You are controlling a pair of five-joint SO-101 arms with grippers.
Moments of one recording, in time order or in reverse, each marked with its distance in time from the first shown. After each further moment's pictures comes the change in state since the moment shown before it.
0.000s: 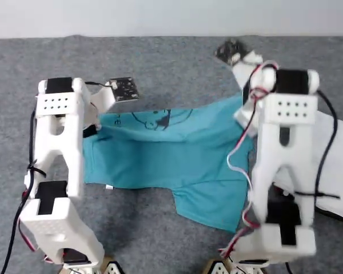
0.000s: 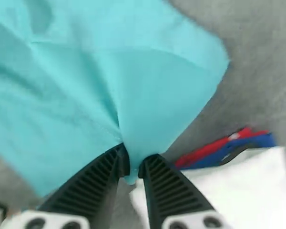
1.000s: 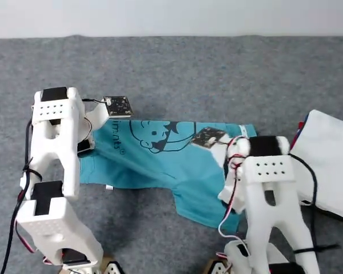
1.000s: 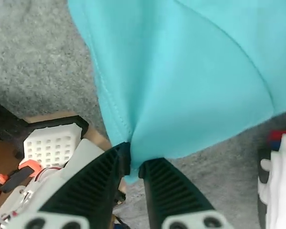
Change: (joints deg) left arm -2.5 0.0 8.5 3.7 -3.5; right arm -8.5 -28.0 51.5 0.0 -0.1
